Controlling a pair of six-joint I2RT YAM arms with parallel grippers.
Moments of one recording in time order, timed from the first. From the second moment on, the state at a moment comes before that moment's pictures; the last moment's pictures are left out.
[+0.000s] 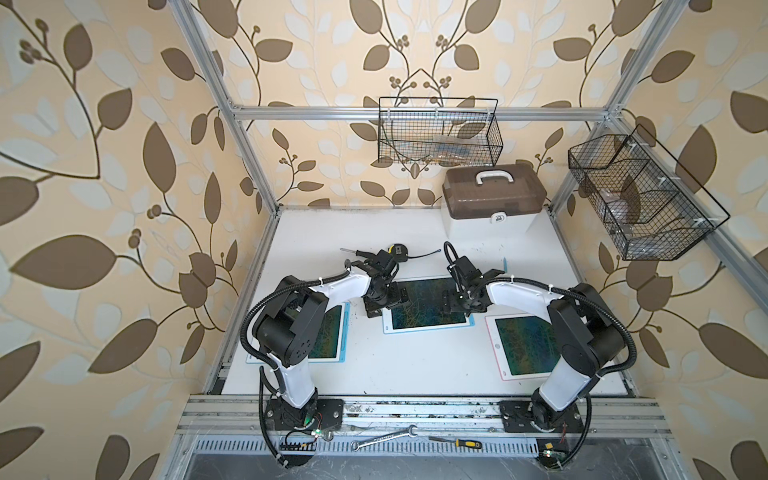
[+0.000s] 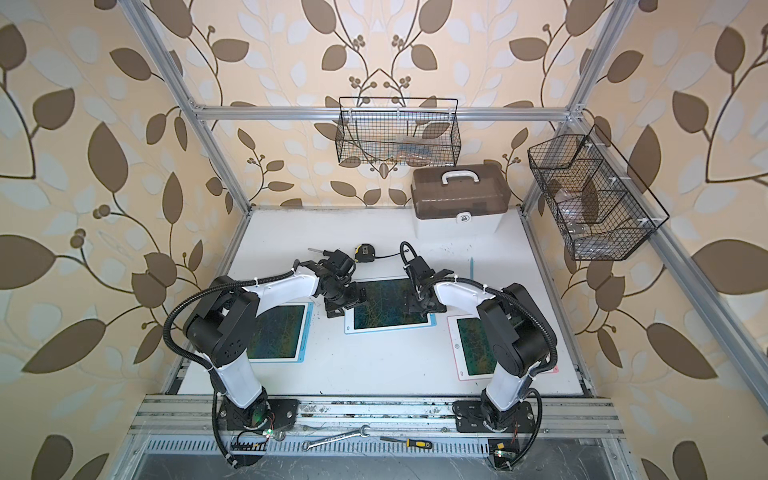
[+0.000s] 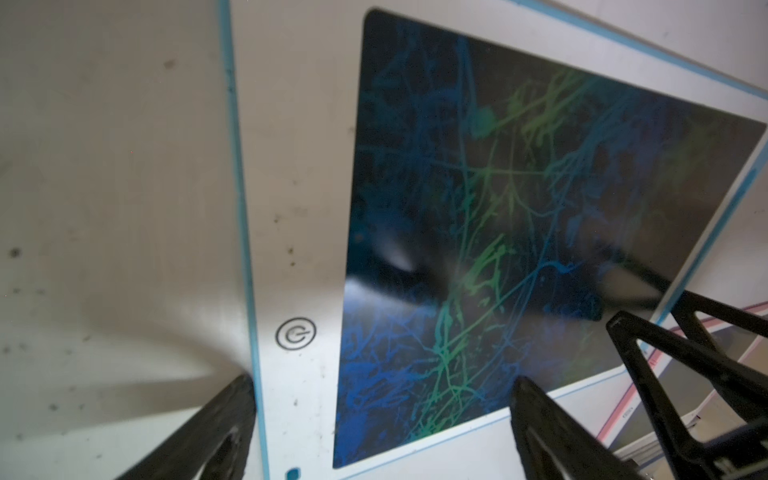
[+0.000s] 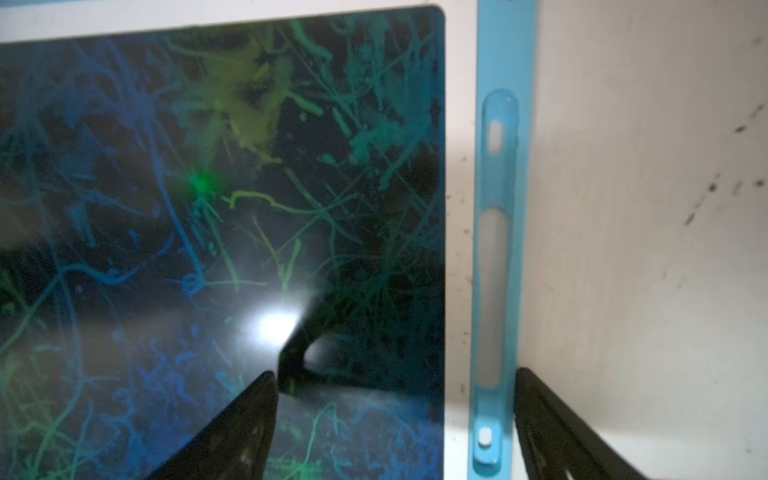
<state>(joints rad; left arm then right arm) -0.54 1.77 1.08 -0.58 0.27 -0.82 0.54 1.72 0.98 -0.53 0.09 0.53</state>
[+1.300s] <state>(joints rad) -0.48 1.70 1.02 -0.69 0.29 -0.76 0.46 1.63 0.95 -0.64 -0.11 0.59</state>
